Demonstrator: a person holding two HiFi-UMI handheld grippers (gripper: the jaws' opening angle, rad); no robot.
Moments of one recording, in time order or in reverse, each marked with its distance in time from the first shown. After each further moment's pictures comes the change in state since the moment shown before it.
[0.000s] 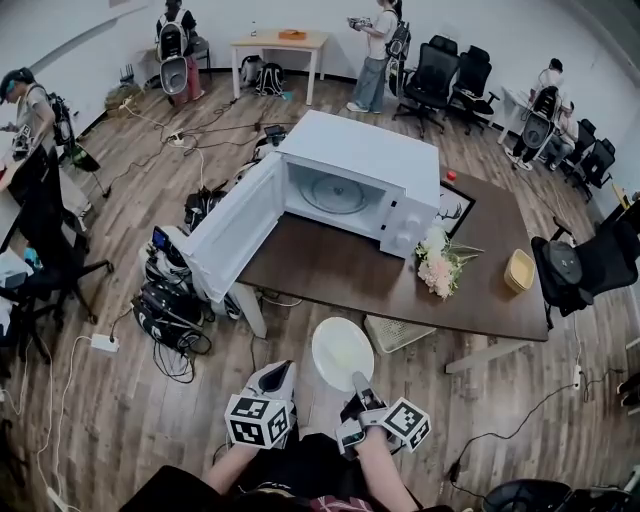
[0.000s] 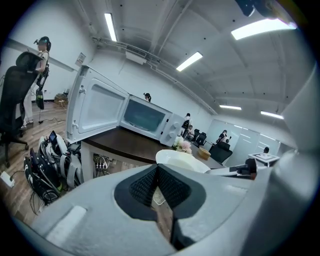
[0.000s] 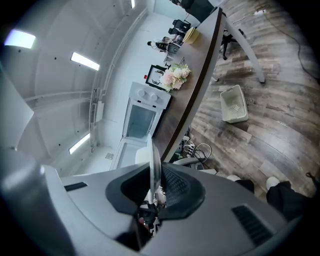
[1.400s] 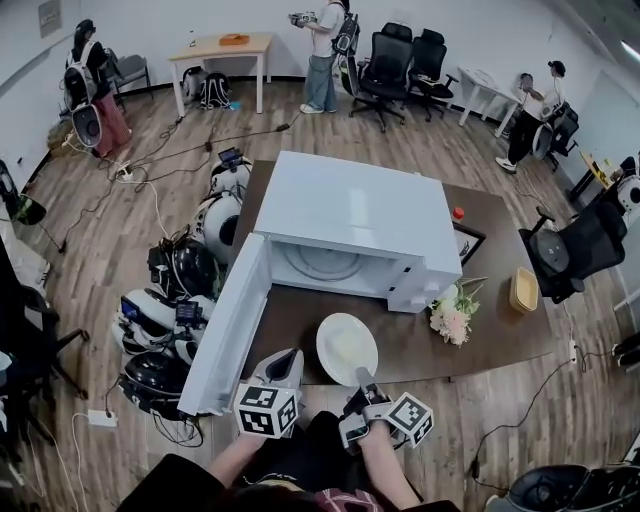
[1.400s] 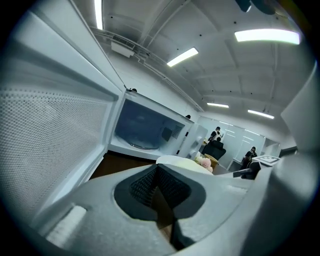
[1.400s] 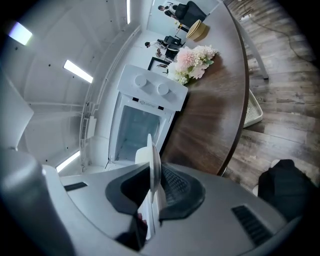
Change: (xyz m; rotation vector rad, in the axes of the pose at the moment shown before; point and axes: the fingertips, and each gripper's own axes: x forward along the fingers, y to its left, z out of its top) left arm 0.195 0.118 0.152 0.084 0.037 -0.179; right arm 0.210 0.064 0.074 0.074 -0.204 -0.053
